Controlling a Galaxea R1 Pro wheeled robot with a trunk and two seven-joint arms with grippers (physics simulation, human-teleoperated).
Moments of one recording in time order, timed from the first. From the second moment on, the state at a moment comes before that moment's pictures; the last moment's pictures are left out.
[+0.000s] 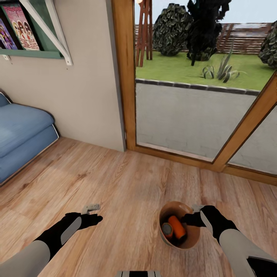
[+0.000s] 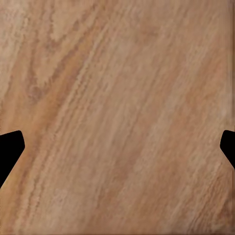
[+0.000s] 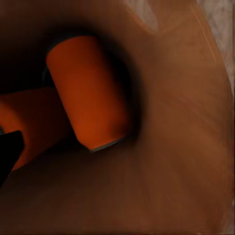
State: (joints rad) left arm -0.67 0.21 -0.54 -0.57 0.78 0.46 0.07; right arm -0.76 -0.11 -0.12 -0.38 0.09 0.62 0.21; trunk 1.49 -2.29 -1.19
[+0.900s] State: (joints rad) left arm -0.67 0.21 -0.54 -0.57 0.78 0.46 0.06; right arm -0.76 -0.11 -0.12 -0.38 0.09 0.62 0.21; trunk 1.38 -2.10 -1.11
